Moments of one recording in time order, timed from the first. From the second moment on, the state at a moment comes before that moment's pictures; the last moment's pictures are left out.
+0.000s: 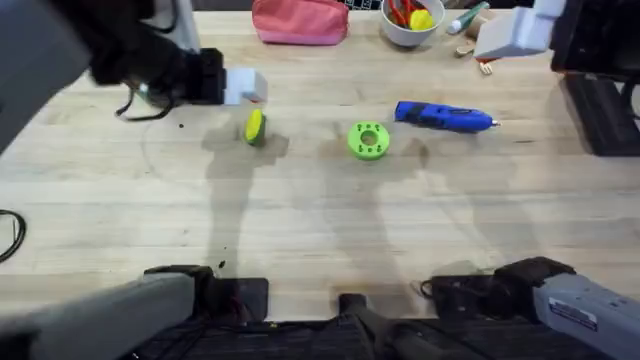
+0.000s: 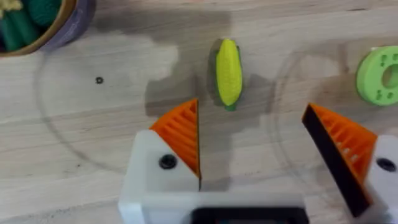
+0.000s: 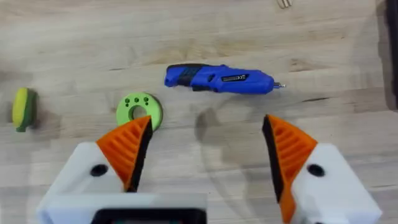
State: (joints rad) left arm -0.01 1.36 1.16 -0.94 0.18 0.01; right arm 0.22 1.13 1.41 -1.21 0.15 0.34
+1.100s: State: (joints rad) left arm -0.13 1.85 1.26 -0.91 0.05 -0.07; right arm 0.22 1.13 1.41 -1.19 0.15 0.33
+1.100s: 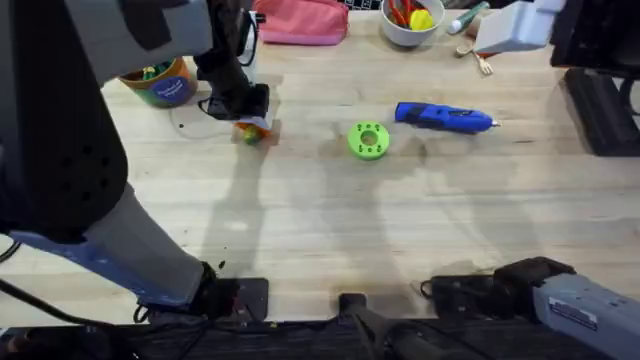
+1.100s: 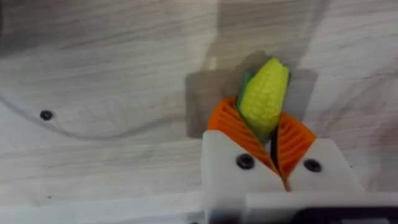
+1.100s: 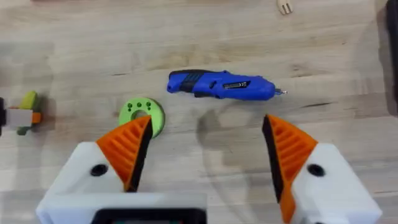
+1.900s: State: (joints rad) left arm 0.28 1.60 1.62 -1.05 0.05 -0.08; right arm 0.22 1.13 1.41 -1.19 0.15 0.33
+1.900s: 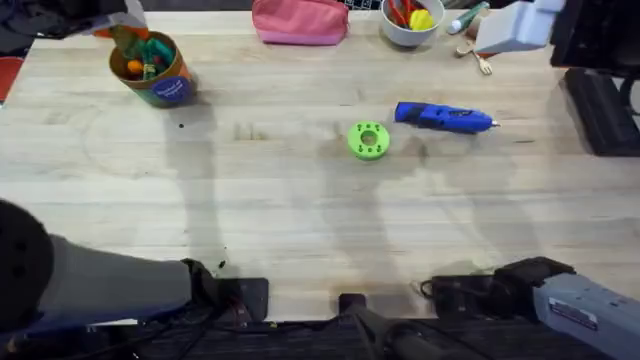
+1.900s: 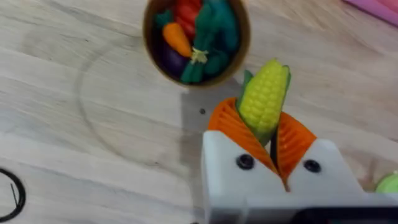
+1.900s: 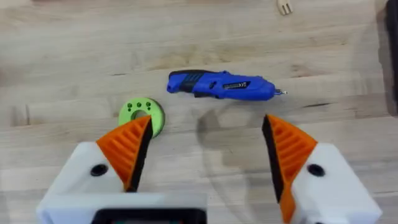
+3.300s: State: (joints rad) left arm 0.36 1.86 1.62 -0.83 -0.05 -0.05; right arm 0.22 1.13 1.41 -1.19 0.15 0.33
